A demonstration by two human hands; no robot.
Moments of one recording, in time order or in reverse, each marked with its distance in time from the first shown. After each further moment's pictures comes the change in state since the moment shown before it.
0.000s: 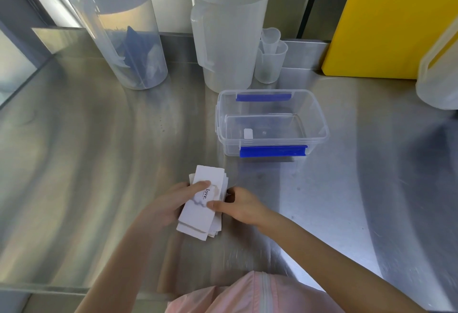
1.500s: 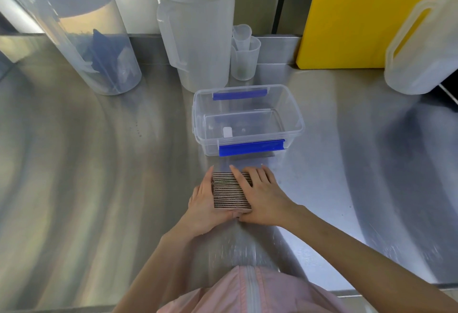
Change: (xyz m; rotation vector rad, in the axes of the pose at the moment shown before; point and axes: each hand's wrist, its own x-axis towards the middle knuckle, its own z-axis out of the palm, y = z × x) left_hand 0.022 -0.017 0.078 0.638 0.181 0.420; right_hand -0.019 0.044 -0.060 -1.064 0.251 -0.306
